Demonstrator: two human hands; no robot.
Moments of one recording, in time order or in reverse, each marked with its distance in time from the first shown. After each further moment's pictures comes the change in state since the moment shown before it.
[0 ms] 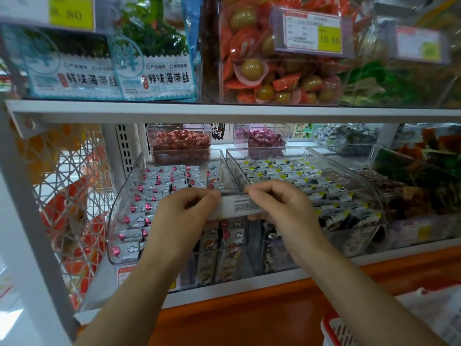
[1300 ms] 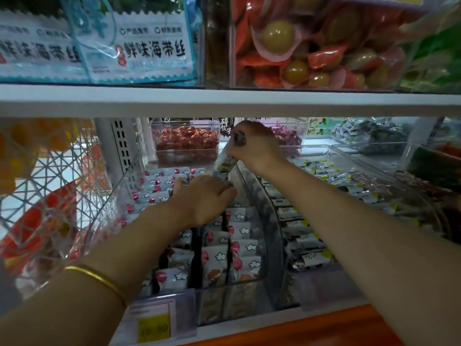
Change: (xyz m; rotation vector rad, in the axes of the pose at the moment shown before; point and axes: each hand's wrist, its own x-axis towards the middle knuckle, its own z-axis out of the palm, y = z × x) left_hand 0.129 -0.042 0.012 1.131 -0.425 0.204; right_hand 0.173 0.022 0.038 -0.842 -0.017 -0.276
